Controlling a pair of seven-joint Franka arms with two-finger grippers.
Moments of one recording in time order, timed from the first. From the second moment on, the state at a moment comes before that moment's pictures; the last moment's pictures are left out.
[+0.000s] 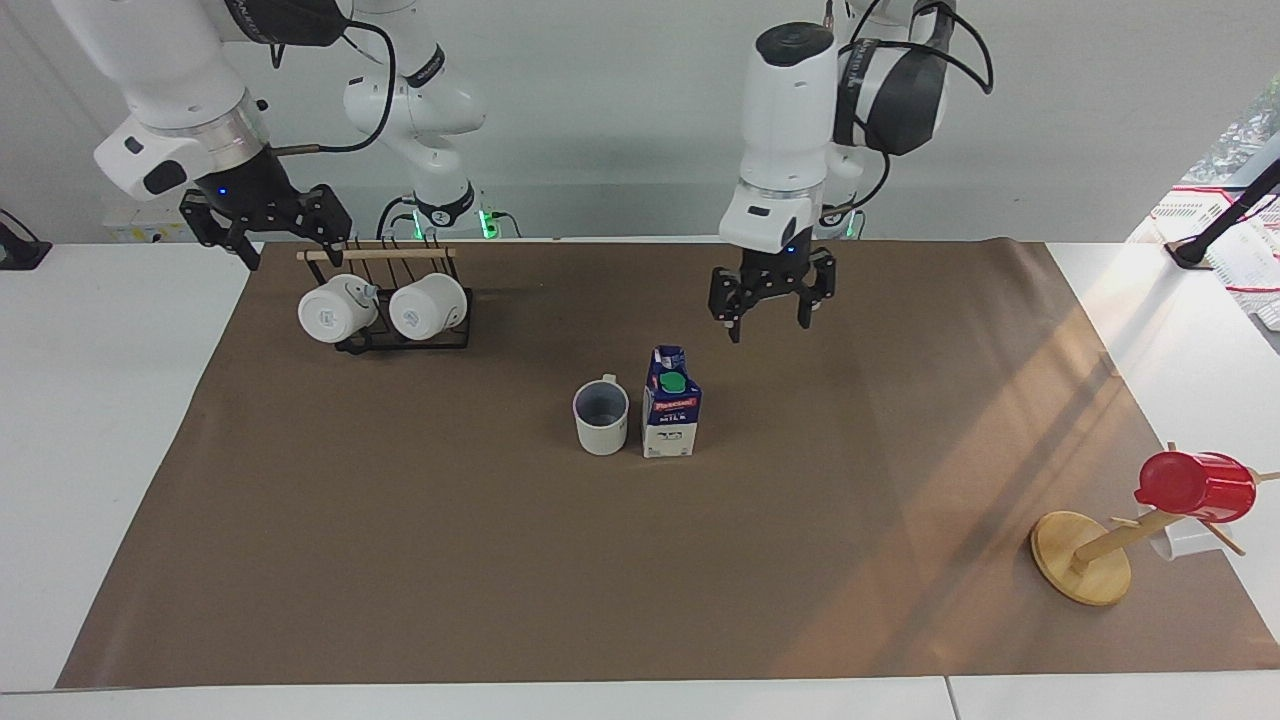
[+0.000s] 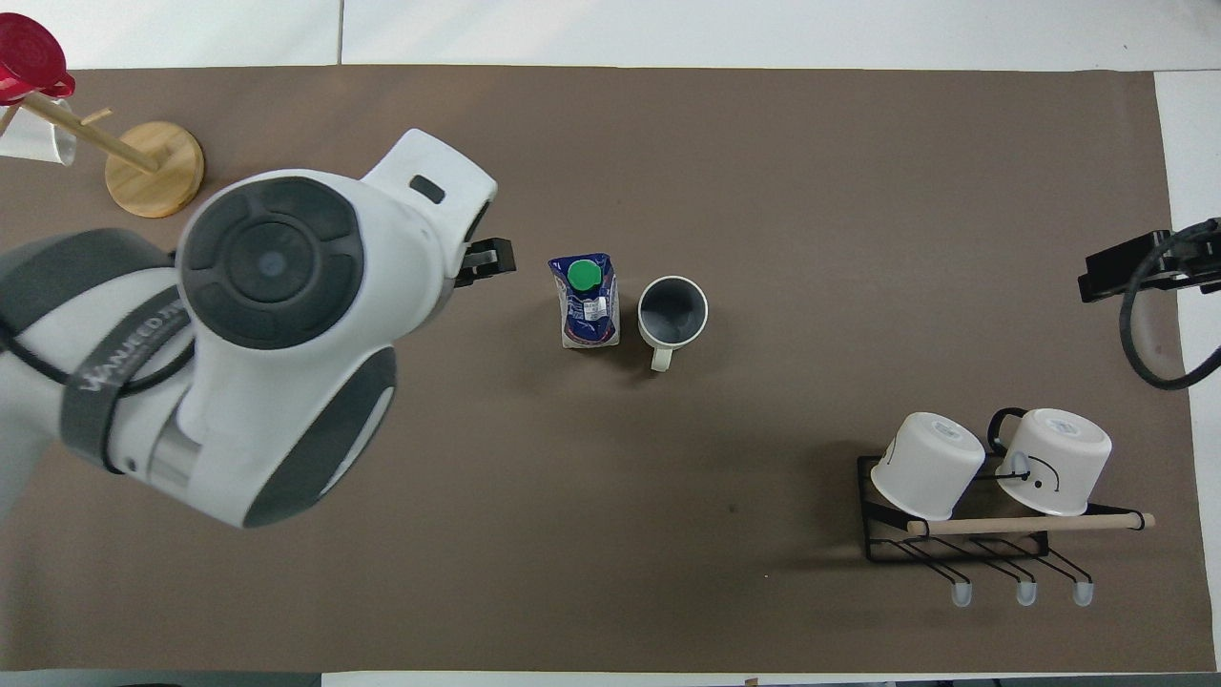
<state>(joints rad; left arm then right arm) -0.47 0.02 -0.04 -1.75 0.15 1.91 -0.64 0.03 0.01 -0.03 -1.50 -0.02 1.46 -0.05</state>
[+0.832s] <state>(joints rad) -0.01 -0.03 -0.02 -1.57 0.00 1.61 -0.05 0.04 0.01 -0.03 -1.50 -0.02 1.46 -0.05</state>
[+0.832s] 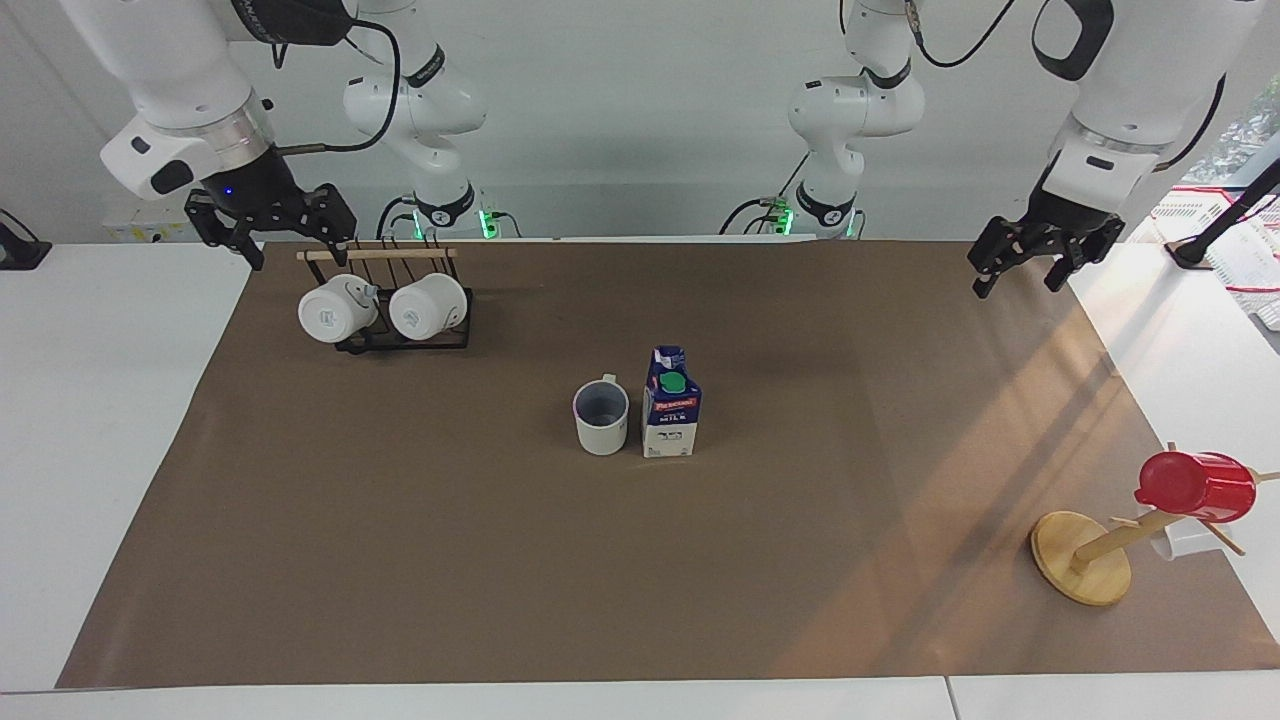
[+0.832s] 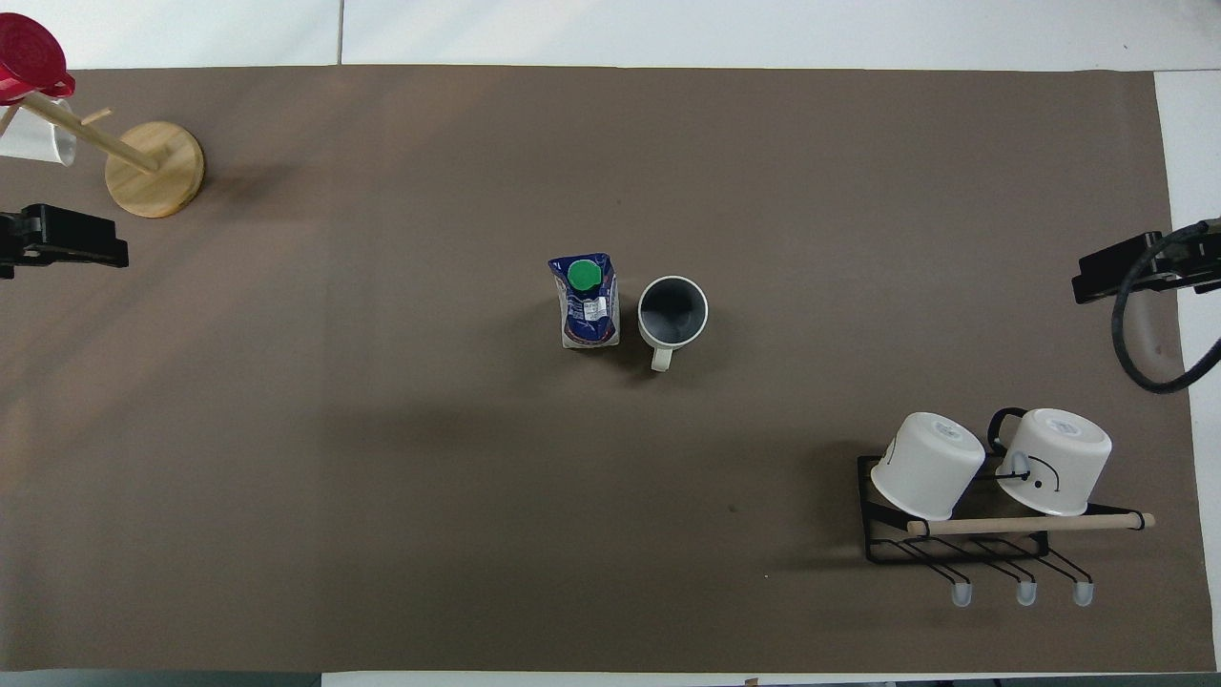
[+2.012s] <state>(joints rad) -0.01 -0.02 -0.04 -1.57 0.00 1.53 -0.02 0.04 0.01 -0.03 -1.50 -0.02 1.46 -0.05</state>
